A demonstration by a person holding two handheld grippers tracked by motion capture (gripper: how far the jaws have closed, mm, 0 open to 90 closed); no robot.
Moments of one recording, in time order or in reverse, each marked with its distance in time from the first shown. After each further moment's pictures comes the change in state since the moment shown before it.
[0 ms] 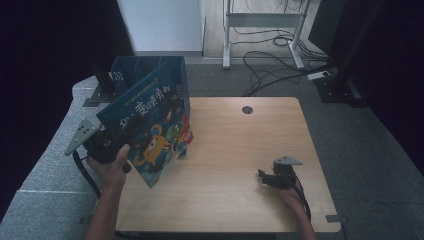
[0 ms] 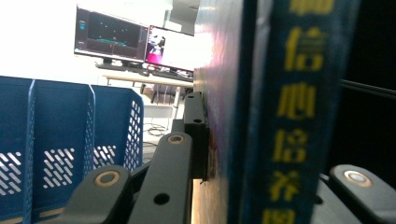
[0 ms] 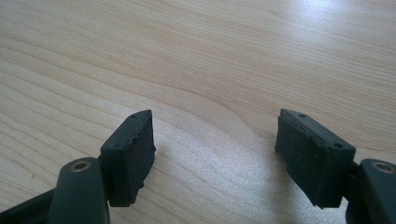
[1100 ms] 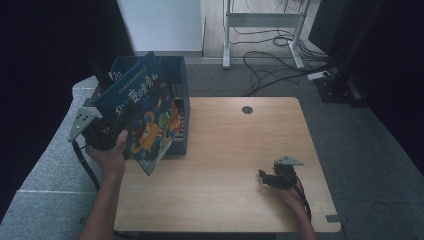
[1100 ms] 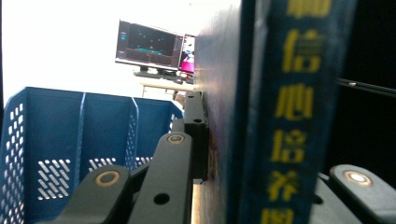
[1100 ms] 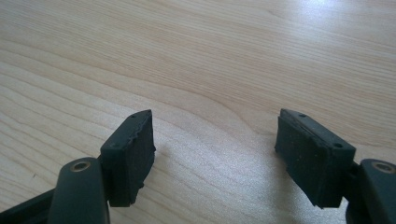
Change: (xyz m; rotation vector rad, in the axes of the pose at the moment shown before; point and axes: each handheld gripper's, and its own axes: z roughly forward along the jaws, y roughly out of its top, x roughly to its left) left arm 0.017 0.010 0.021 -0.032 0.158 0.012; right arm -0.002 -0.001 -0.002 -0.004 0.004 0.014
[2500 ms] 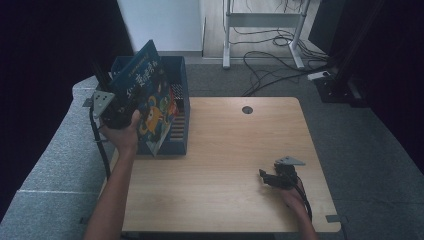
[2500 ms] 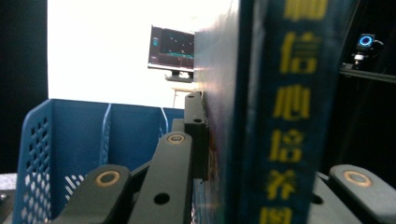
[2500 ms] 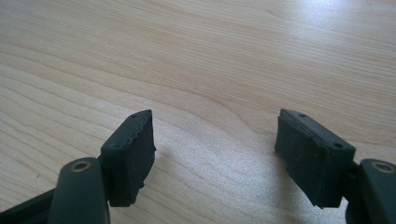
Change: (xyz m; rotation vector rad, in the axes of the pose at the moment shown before) left arm 0.008 -0.004 0.061 -0.018 0.137 0.063; right arm -0.002 -0.001 -0.001 -0.007 0.014 0.019
